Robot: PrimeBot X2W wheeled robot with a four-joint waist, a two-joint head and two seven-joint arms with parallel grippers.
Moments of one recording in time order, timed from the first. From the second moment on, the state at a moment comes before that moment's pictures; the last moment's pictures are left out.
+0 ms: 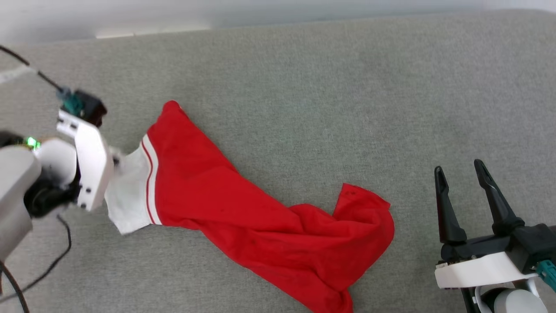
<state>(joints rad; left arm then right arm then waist) -1.02 0.88 -1.23 0.49 -1.14 -0.12 0.49 -0.05 -0.05 -0.01 -0.03 0.02 0.13 -0.26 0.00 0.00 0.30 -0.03</state>
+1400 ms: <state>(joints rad) -1.15 0.34 -1.28 0.41 -0.81 -0.13 0.47 -0.15 -0.05 0.01 -0.06 0.08 0.13 -0.26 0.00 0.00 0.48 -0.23</state>
